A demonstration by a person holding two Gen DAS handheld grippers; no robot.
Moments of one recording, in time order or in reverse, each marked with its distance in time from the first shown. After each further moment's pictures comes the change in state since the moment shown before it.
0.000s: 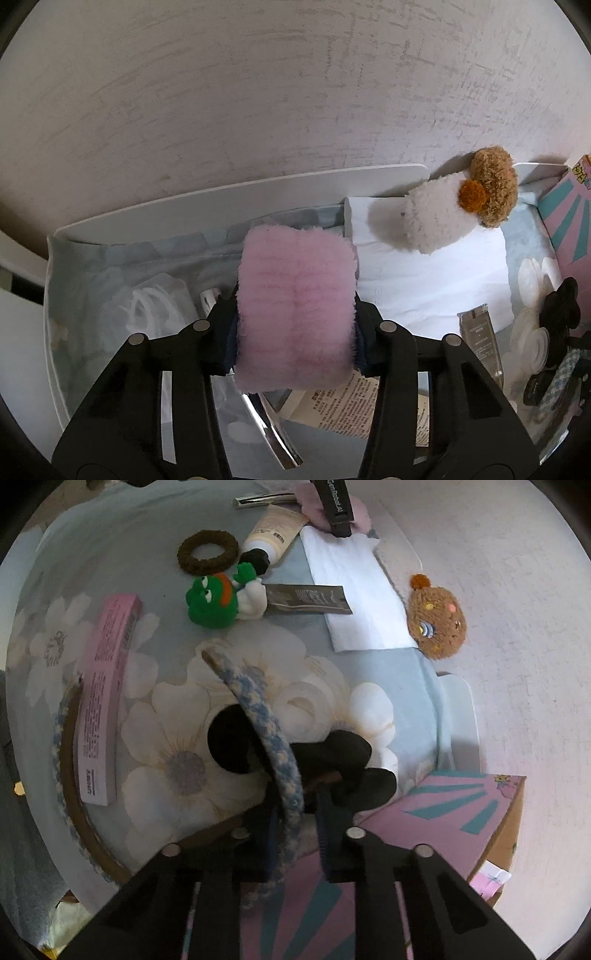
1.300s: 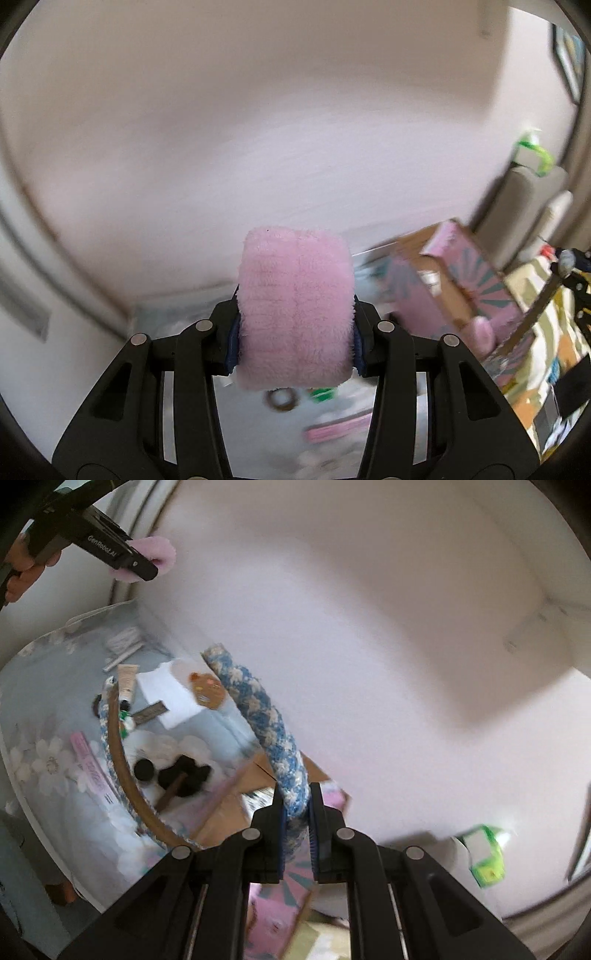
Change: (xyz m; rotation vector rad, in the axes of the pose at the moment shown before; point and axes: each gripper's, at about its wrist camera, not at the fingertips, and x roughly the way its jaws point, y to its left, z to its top) left arm -0.257 -0.092 0.023 0.113 -0.317 -0.129; right arm -0.216 -0.041 -0.125 0.508 -0.269 -0.485
